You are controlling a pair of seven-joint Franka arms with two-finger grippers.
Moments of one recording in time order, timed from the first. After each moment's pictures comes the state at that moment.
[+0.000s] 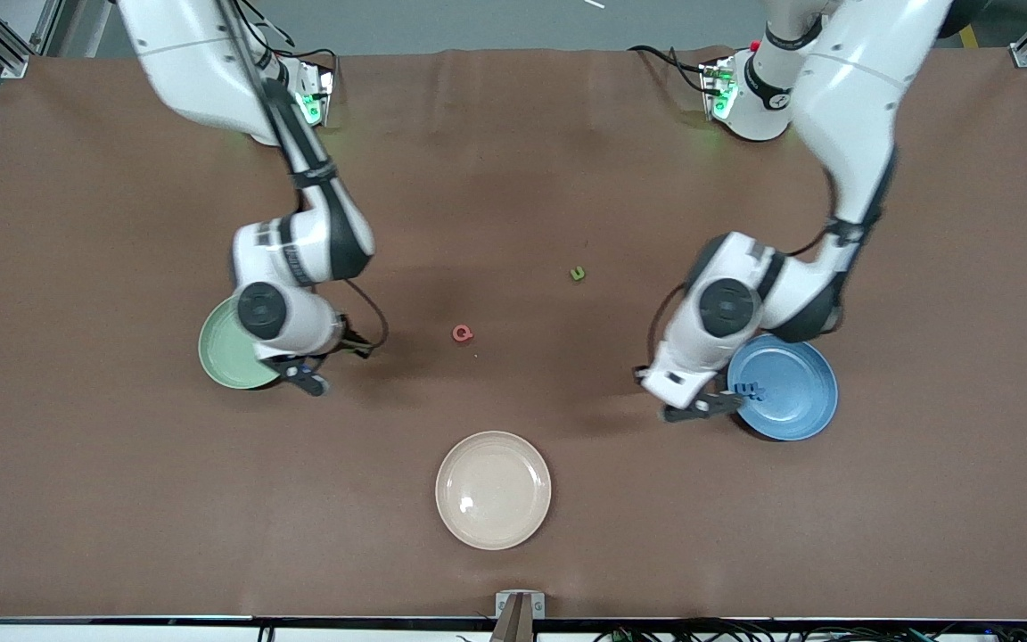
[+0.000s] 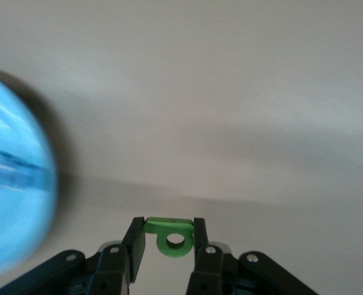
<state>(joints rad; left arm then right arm) -0.16 0.59 -0.23 -1.70 0.20 2.26 -0.63 0.53 0.49 -0.25 -1.87 0.25 2.12 0.63</state>
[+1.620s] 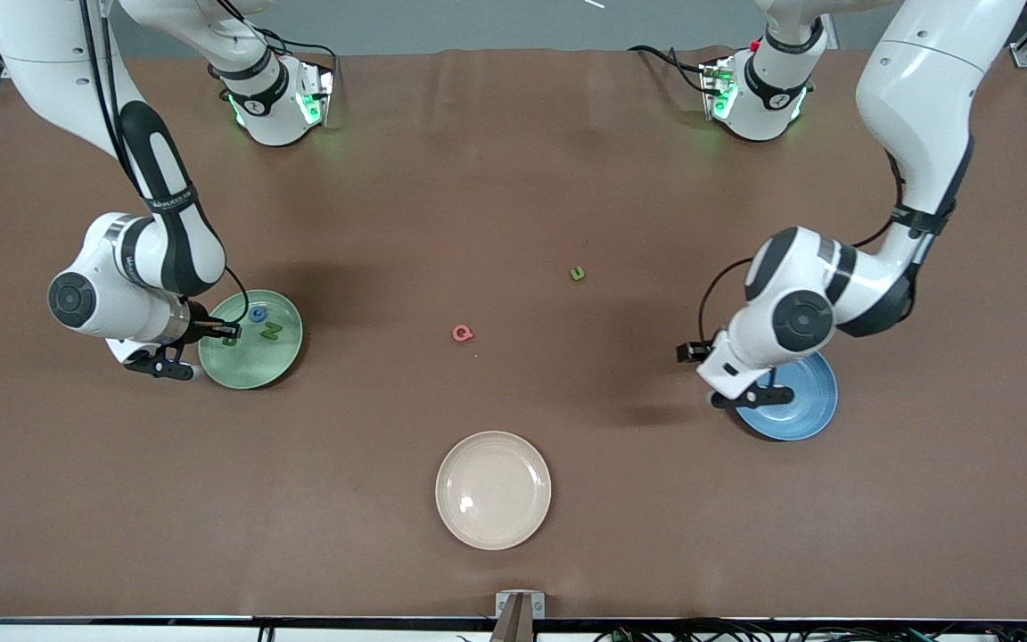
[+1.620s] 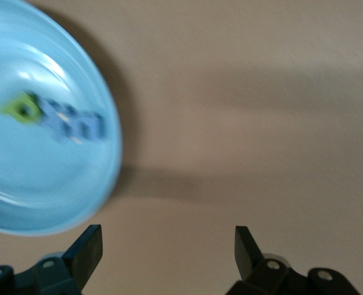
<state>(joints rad) 0.07 0.55 -0.47 -1.82 0.22 2.15 -0.57 0.22 0.42 -0.28 -2.14 0.23 2.32 -0.03</state>
